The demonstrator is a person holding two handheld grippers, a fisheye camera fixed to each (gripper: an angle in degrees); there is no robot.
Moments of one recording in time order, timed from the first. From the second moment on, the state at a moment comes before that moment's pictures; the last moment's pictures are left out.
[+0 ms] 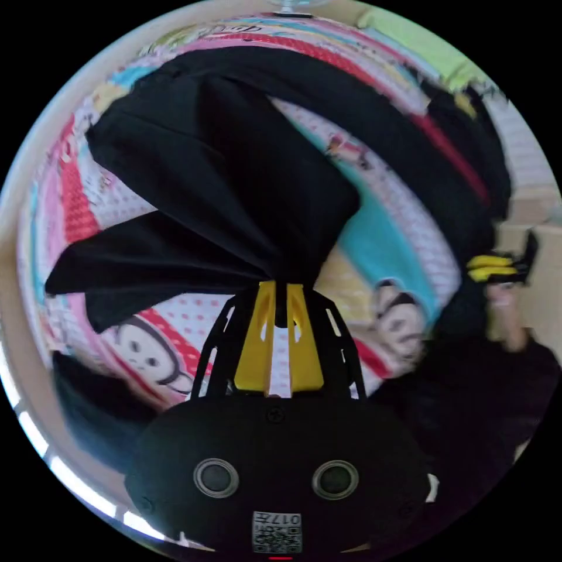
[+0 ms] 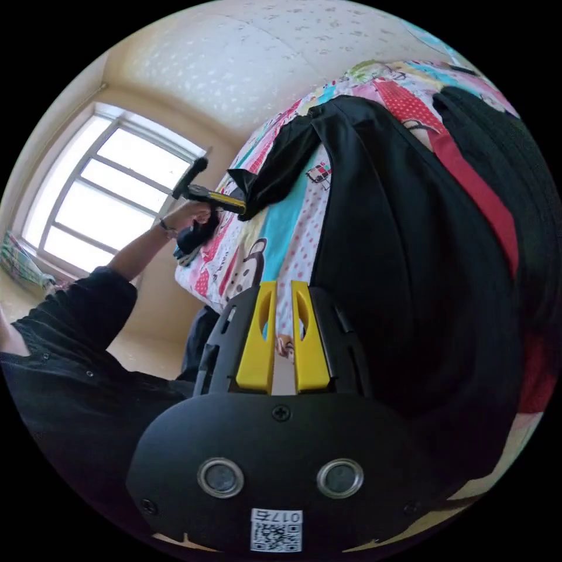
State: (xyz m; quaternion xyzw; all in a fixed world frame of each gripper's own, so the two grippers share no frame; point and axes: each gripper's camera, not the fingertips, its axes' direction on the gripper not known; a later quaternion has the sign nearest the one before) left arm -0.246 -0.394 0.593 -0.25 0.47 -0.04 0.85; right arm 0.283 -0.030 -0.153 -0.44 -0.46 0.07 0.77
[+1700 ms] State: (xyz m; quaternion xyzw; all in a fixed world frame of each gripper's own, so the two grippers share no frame) left arm -0.193 -0.127 0.433 -0.17 0.65 -0.52 0.53; right arm 0.460 -0.053 -0.329 -0.43 -0.47 0.10 0.77
